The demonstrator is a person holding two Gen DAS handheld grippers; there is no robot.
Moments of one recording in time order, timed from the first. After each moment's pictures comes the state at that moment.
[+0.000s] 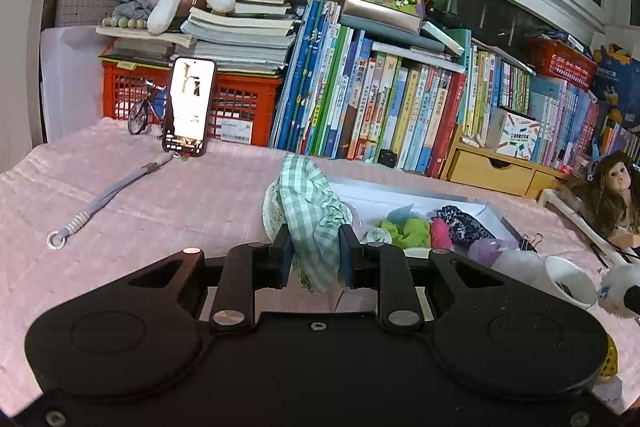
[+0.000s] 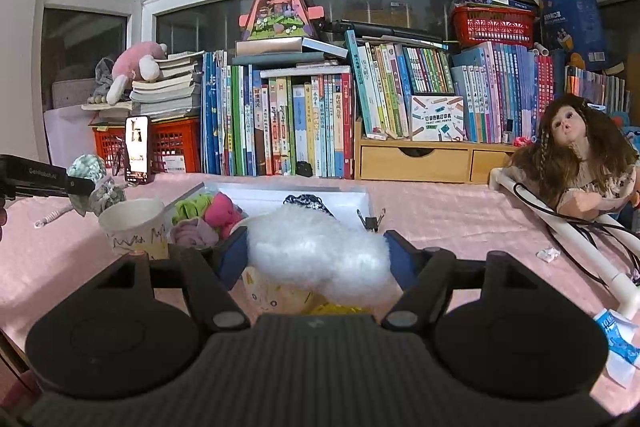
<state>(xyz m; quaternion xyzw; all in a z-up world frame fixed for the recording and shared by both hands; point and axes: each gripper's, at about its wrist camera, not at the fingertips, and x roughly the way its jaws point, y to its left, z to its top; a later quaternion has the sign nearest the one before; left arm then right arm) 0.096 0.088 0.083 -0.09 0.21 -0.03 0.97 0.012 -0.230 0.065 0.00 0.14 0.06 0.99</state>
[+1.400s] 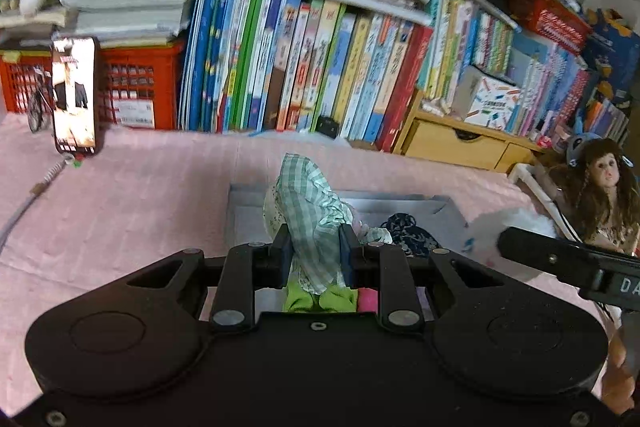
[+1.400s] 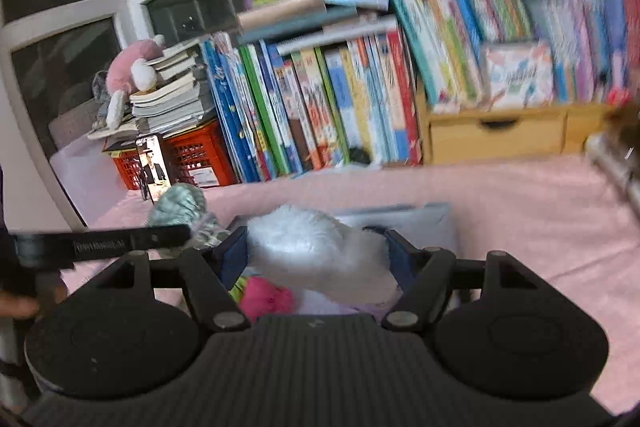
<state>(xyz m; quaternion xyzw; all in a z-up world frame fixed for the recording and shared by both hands) 0.262 0.017 0.123 -0.09 0.34 -0.10 0.93 0.206 -0.214 0.113 0.12 0.28 0.14 0.94</state>
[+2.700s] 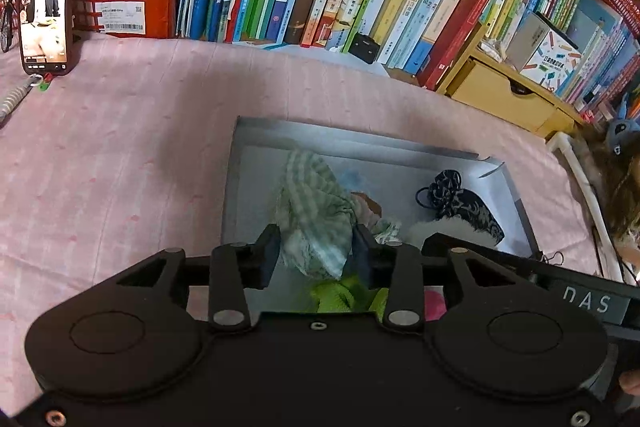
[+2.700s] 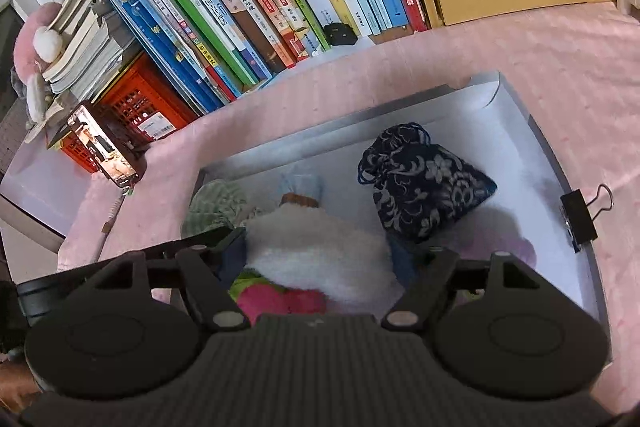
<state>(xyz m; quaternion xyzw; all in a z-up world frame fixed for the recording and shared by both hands) 0.342 0.023 0.060 -0.11 0.46 -0.09 0.88 0.297 -0.172 0.048 0.20 0.44 0.09 0.87</state>
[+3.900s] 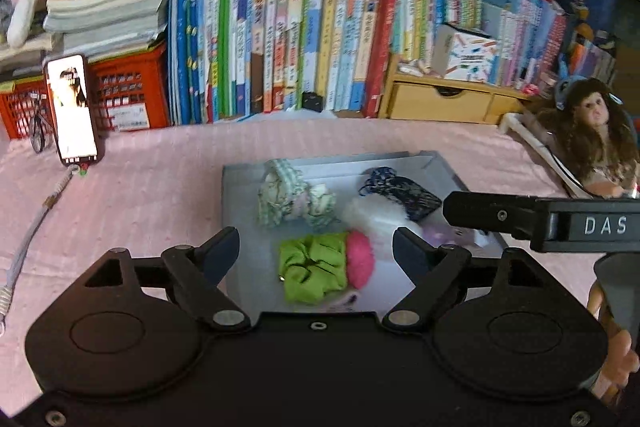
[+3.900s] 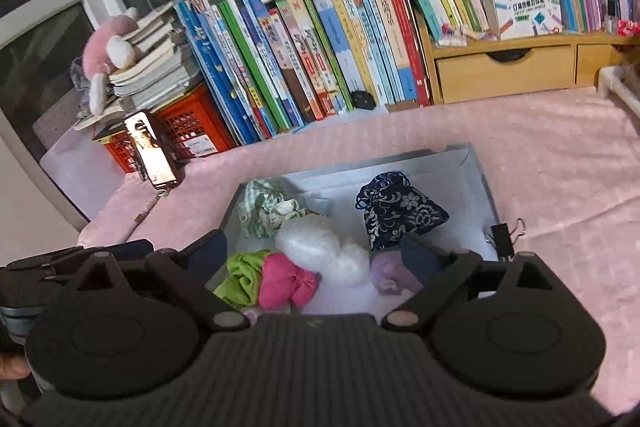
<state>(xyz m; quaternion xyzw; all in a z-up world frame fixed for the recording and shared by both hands) 0.213 -0.006 0.133 0.00 0.34 -0.12 0.93 0.208 -0.202 0.107 0.14 0.34 0.13 0.92</state>
